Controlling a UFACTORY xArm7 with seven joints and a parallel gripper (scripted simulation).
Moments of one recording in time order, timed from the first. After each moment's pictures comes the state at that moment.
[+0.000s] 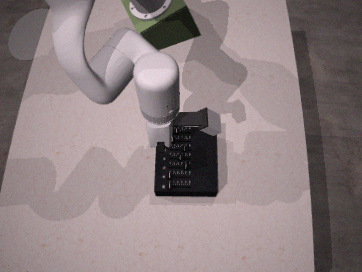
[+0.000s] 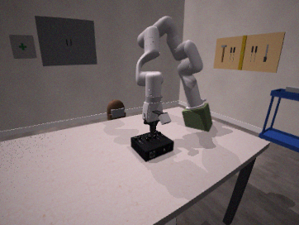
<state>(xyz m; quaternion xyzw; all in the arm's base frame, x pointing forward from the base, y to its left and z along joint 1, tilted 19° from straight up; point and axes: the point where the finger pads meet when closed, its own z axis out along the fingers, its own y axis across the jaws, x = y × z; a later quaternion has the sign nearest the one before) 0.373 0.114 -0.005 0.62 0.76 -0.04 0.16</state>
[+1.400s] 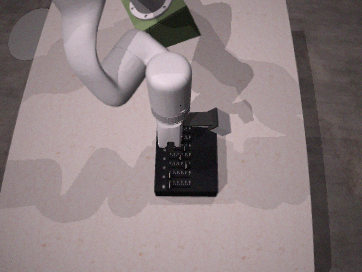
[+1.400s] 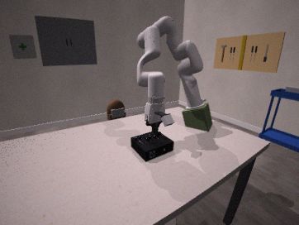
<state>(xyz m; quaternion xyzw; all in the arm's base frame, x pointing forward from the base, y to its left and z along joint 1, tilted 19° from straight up) 0.370 0.133 -0.011 0.62 0.76 -0.04 0.16</state>
